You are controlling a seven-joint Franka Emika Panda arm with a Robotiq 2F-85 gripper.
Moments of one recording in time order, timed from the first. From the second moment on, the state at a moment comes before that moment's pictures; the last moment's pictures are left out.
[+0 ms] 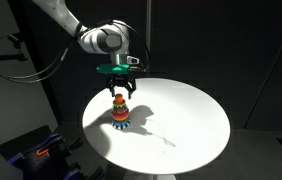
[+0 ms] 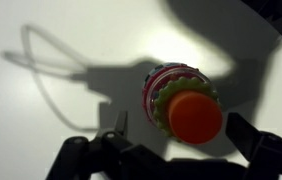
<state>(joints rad) 0.01 0.18 0.02 -2.21 -0.16 2.24 -0.33</state>
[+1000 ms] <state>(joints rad) 0.01 0.19 0.02 -2.23 -0.16 2.32 -0.35</state>
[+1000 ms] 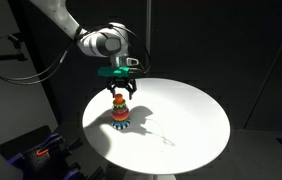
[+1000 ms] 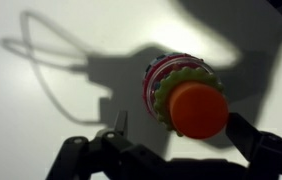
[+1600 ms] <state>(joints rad) 0.01 0.20 0.02 -2.23 -0.12 2.32 -0.35</state>
